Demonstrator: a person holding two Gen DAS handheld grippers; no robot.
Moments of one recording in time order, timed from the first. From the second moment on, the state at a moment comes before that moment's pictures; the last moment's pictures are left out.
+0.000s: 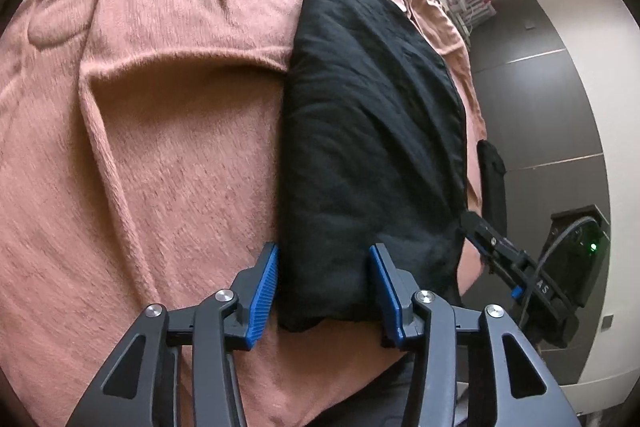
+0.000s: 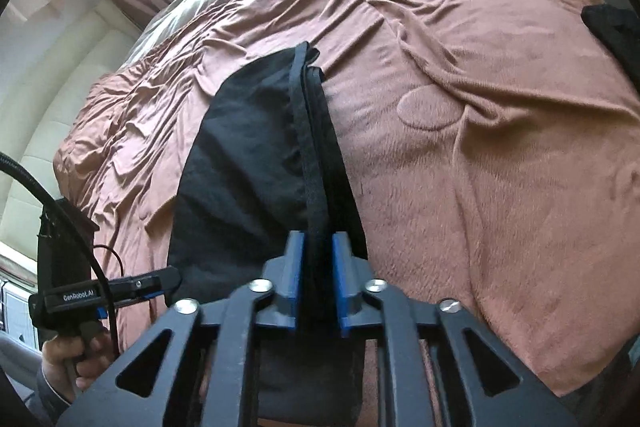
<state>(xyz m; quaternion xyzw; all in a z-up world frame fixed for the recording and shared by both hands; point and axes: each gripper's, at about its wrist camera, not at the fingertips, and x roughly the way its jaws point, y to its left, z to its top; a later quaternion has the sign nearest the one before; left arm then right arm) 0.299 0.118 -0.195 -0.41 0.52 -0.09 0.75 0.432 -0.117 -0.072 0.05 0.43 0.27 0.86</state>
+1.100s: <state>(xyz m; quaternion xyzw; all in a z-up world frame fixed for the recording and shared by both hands) 0.275 0.161 -0.180 -0.36 0.56 -0.08 0.75 0.442 -0.085 -0.120 0.12 0.52 0.38 0.76</state>
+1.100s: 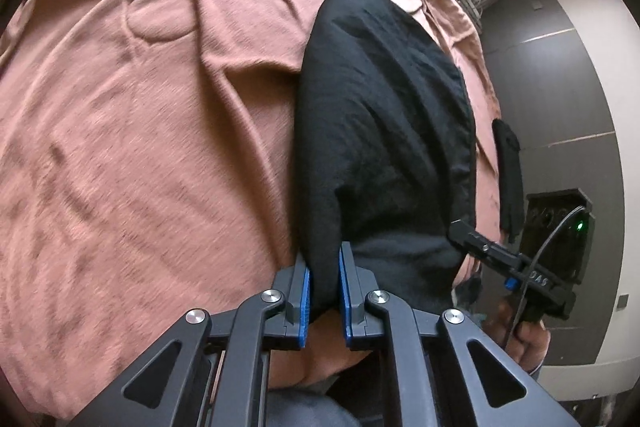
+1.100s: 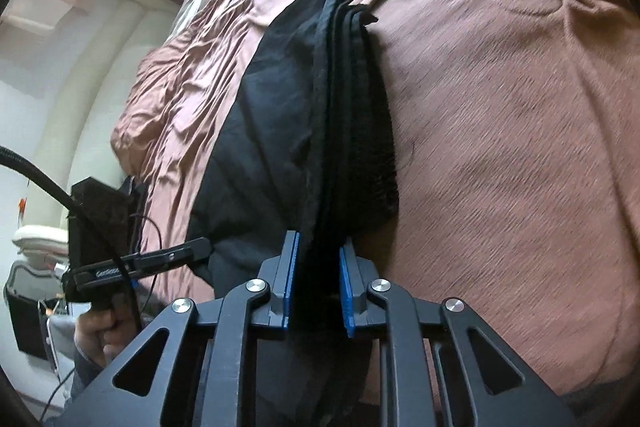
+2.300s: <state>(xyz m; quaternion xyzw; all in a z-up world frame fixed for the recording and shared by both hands) 0.386 0.192 -0.195 -0.37 0.52 -0.11 0.76 0.551 -0.063 -0.147 0.18 0.51 0.42 0.72</state>
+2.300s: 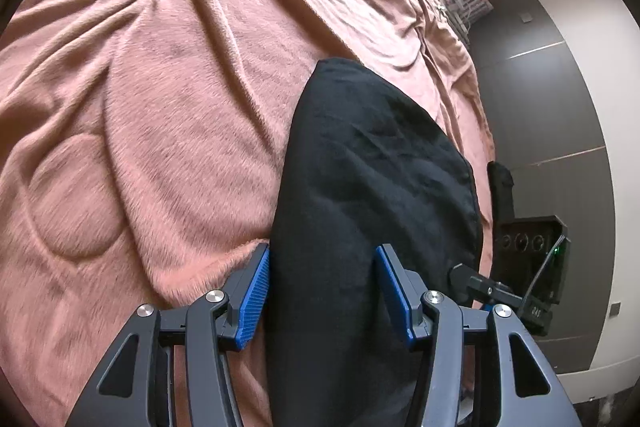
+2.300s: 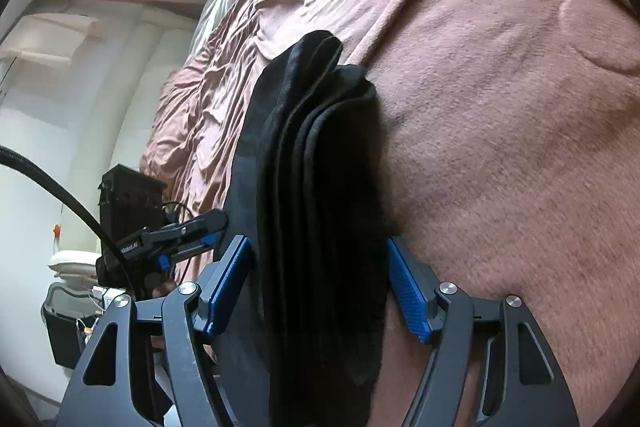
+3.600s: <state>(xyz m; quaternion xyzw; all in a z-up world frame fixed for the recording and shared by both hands) 0.331 0.147 -0.061 -0.34 0.39 -0.18 0.83 0.404 -0.108 -0.045 0.12 0.35 0.46 0.81</state>
